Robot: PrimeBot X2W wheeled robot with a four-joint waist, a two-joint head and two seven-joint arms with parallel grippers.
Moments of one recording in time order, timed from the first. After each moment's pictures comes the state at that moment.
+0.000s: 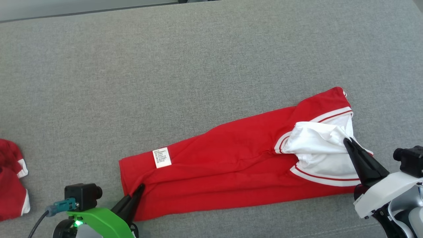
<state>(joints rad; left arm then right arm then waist) 0.03 0.46 -0.42 -0.16 -0.86 0.08 0.25 -0.01 -0.42 0.13 -0.04 0.59 0.13 0.02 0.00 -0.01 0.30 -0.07</state>
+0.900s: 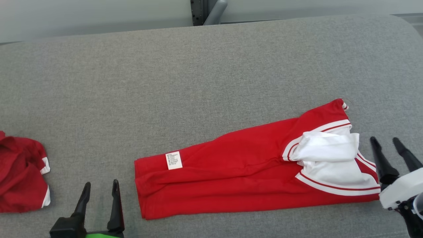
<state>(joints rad) 0.13 0.36 -0.31 0.00 -0.50 0.26 -0.26 0.02 -0.38 -0.09 0.02 0.57 0.13 0.08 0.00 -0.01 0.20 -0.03</state>
